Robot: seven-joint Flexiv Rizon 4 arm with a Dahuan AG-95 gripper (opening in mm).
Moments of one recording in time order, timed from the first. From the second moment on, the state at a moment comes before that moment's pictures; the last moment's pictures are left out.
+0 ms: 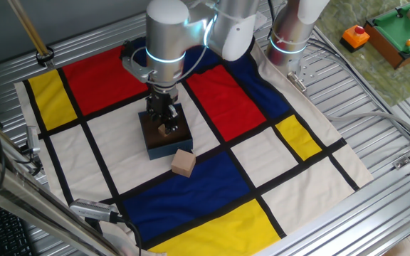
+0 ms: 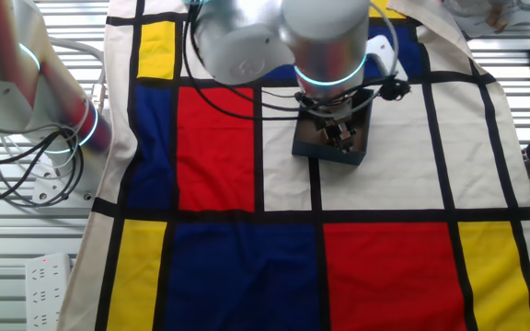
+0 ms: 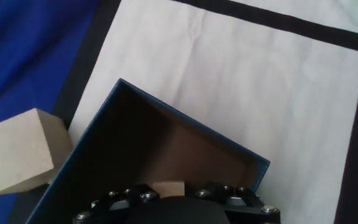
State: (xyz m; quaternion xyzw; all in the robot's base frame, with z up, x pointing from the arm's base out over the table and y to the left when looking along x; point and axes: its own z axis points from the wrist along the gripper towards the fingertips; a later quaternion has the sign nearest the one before) arm 0.501 0.043 0.038 -0.16 0.98 0.04 0.11
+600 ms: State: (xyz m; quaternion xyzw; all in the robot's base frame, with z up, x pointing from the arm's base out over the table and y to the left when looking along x) arm 0.513 0.040 0.046 -0.18 0.98 -0.02 0.08
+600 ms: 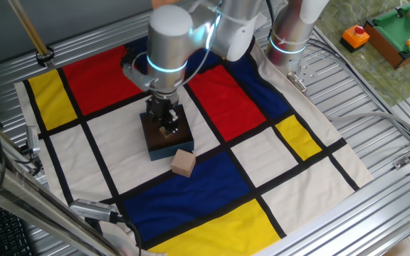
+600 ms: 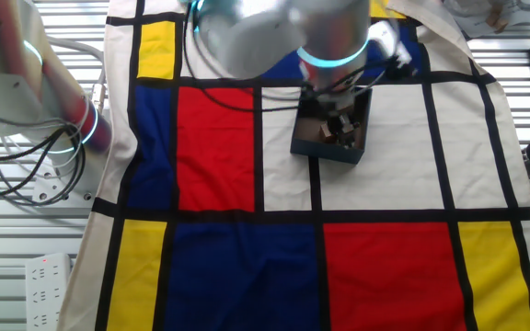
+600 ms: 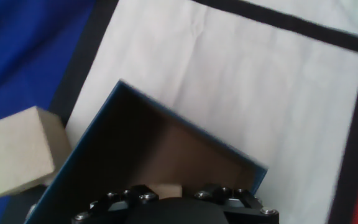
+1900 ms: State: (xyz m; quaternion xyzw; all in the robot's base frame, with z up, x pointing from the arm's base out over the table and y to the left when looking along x) arm 0.511 0.052 0.040 -0.14 0.99 0.03 0.04
